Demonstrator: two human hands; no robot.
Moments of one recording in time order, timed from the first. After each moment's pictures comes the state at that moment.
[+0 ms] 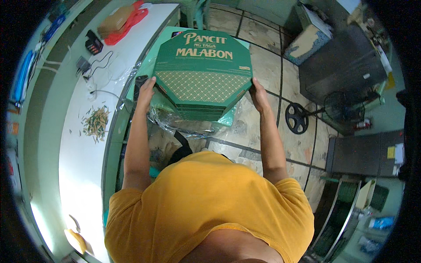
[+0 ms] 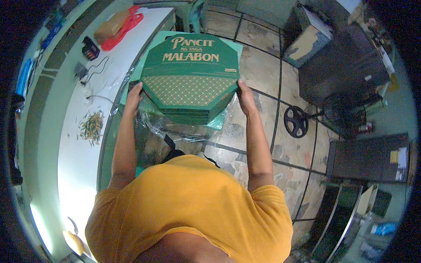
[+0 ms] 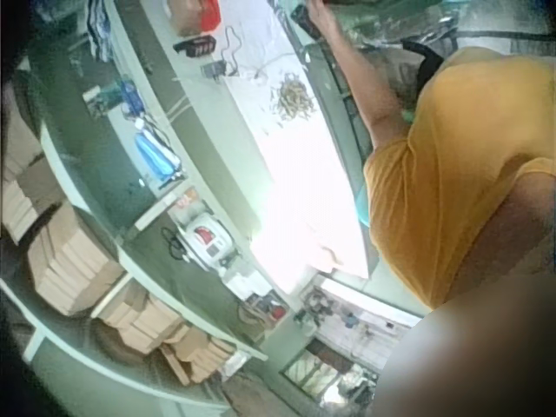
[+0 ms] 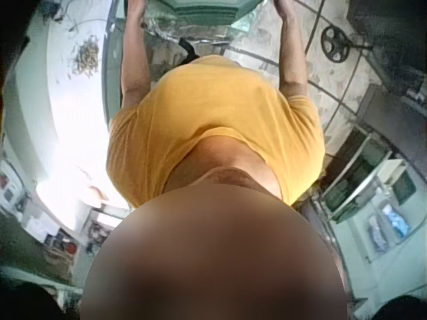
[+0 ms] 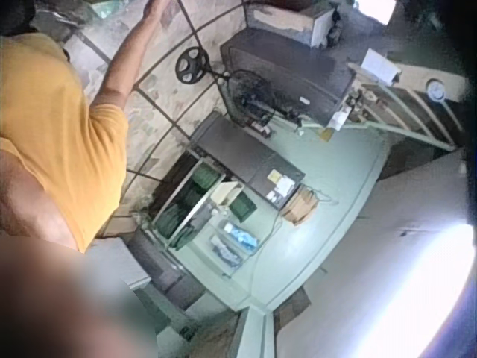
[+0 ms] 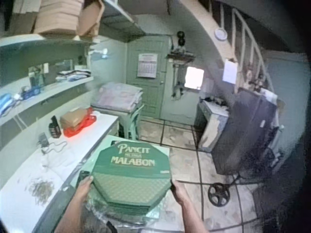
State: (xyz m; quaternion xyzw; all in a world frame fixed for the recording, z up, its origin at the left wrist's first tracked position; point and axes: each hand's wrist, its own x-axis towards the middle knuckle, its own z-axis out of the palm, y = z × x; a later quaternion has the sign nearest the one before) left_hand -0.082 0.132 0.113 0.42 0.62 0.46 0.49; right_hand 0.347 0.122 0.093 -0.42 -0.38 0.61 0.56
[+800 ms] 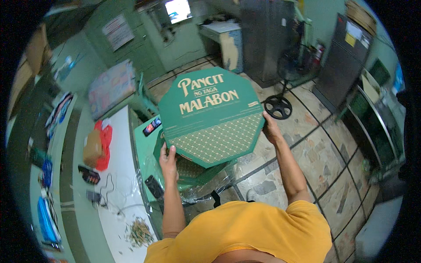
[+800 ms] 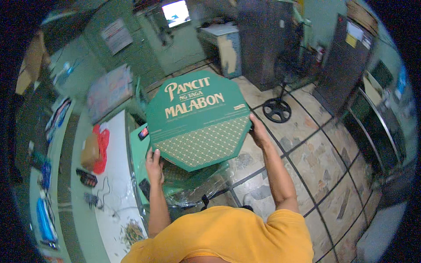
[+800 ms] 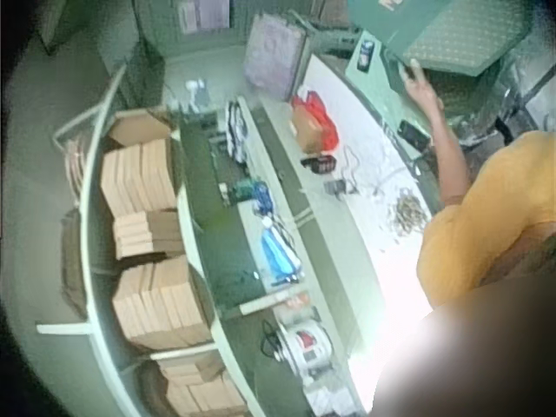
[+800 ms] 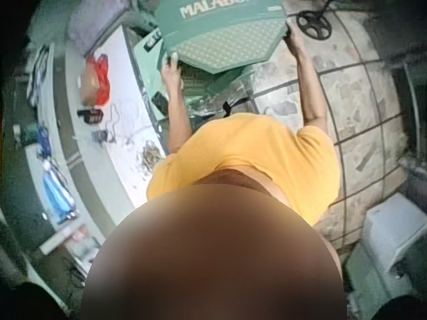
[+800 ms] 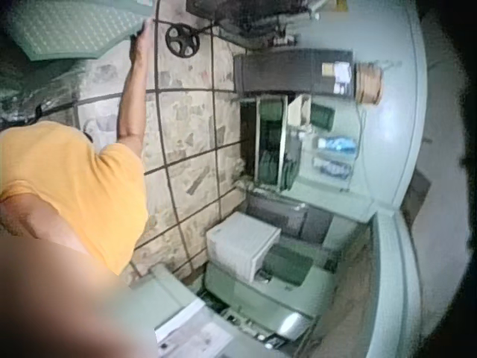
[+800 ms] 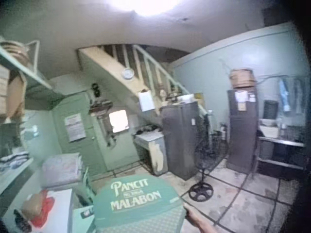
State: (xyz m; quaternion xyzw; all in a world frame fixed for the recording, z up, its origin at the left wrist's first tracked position) left_hand 0.007 0.147 0.231 0.50 0.37 0.46 0.63; right_hand 0.372 -0.010 0.170 -0.49 -0.20 0.40 0.75
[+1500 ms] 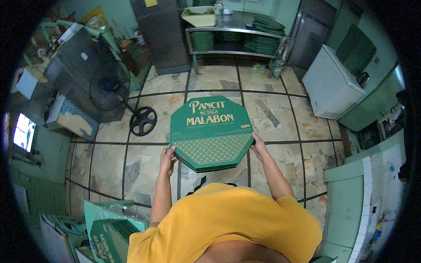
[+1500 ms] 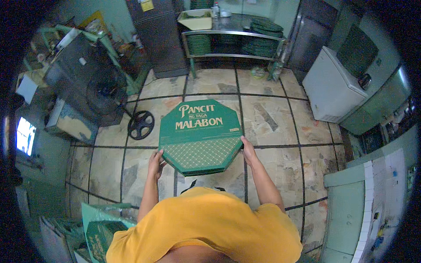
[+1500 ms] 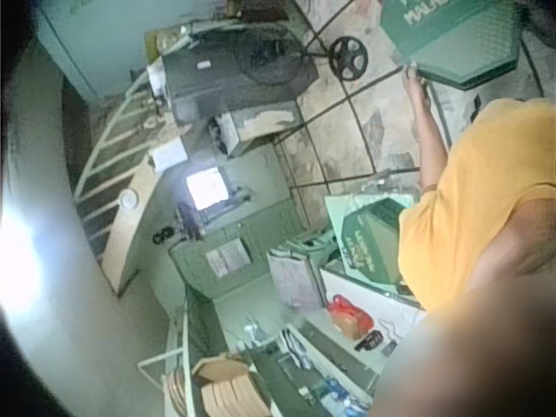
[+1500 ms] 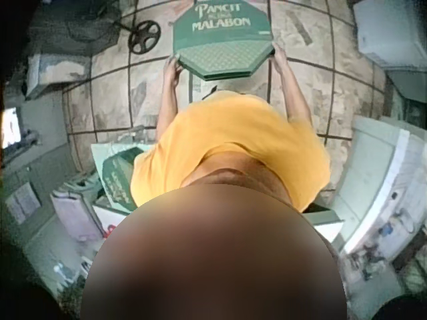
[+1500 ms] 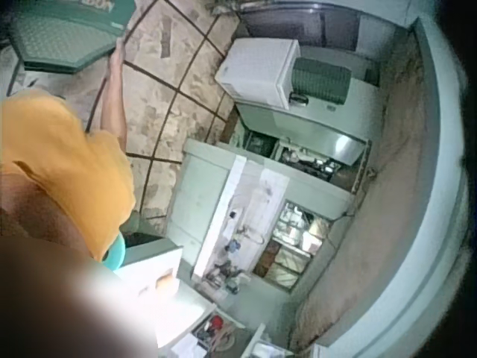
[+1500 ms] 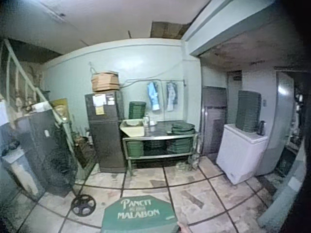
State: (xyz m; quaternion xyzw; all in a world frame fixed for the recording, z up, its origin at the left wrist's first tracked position) left_hand 0.559 -0.201 0.064 0.62 0.18 -0.17 0.74; right_hand 0.490 -0.611 0.045 -0.57 0.28 0.03 0.77
